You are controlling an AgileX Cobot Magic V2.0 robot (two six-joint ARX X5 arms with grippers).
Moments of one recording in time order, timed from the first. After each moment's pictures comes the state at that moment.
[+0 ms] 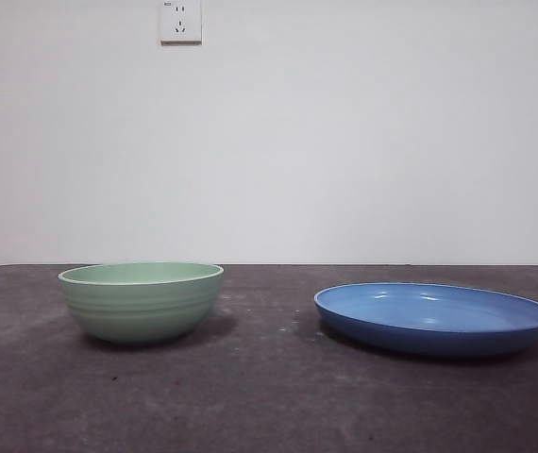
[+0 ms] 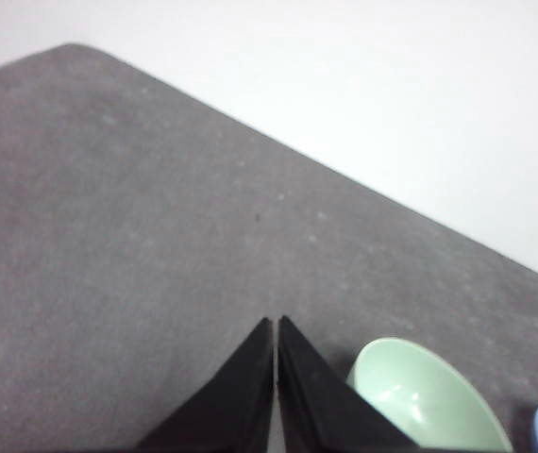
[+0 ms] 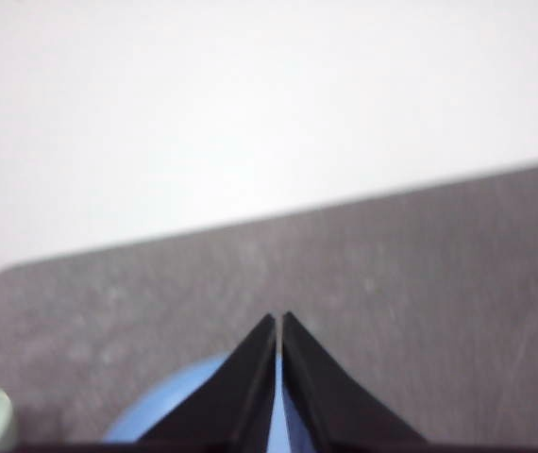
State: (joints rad) left arm 0.02 0.06 0.25 -0.33 0.08 -0.46; right arm -0.01 0.01 0.20 -0.13 -0.21 0.32
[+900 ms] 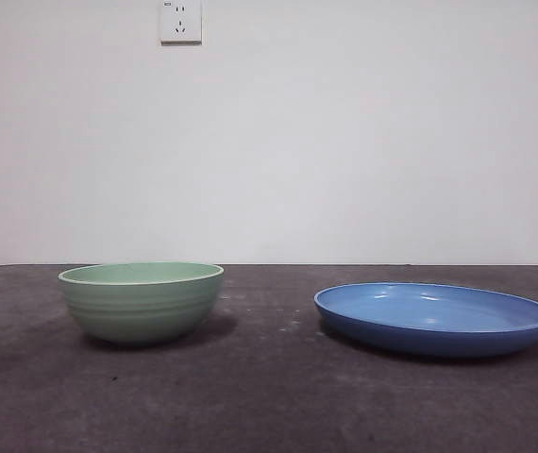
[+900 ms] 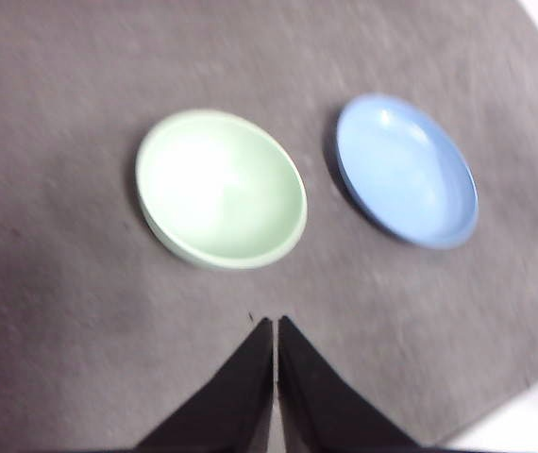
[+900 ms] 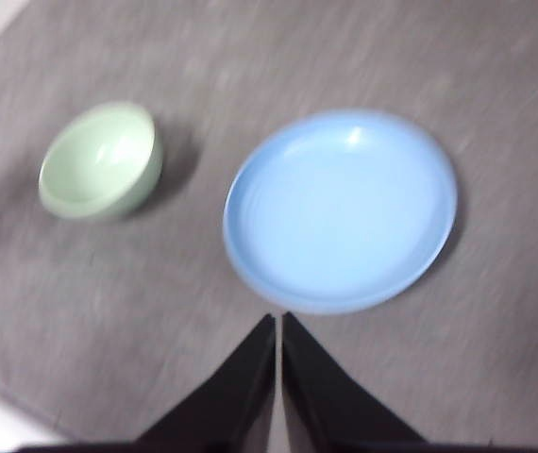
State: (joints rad) left arm -0.05 0.67 0.85 -0.90 0.55 -0.07; right arm 0.02 0.66 0.92 -0.99 -0.50 0.01
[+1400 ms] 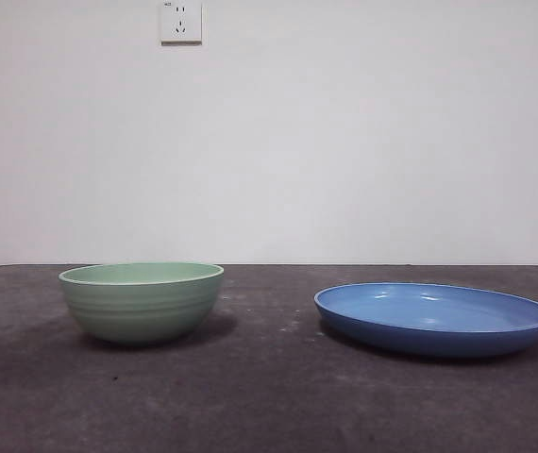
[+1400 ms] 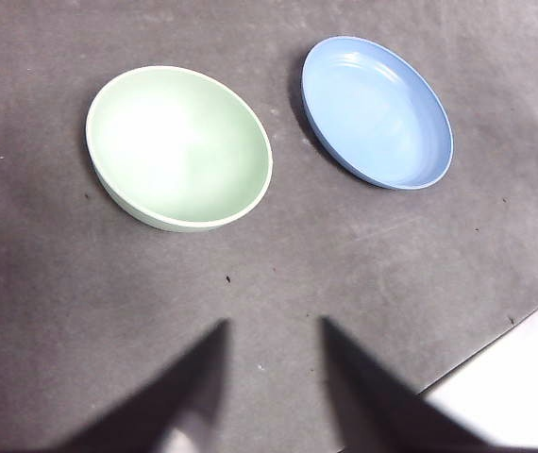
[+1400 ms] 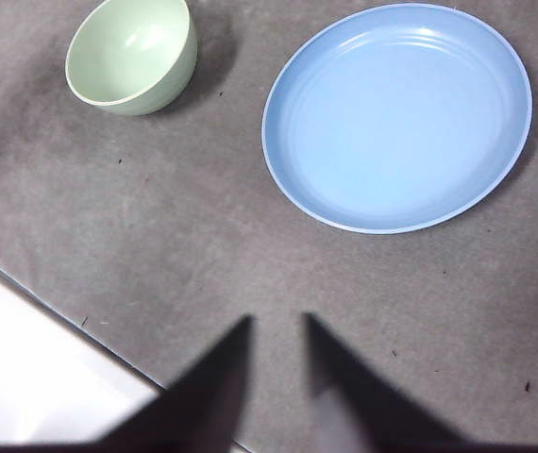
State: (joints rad) left arm -0.11 0.68 0.87 -0.97 0.55 -0.01; right arm 0.10 0.69 0.93 -1.11 -0.50 -0.05
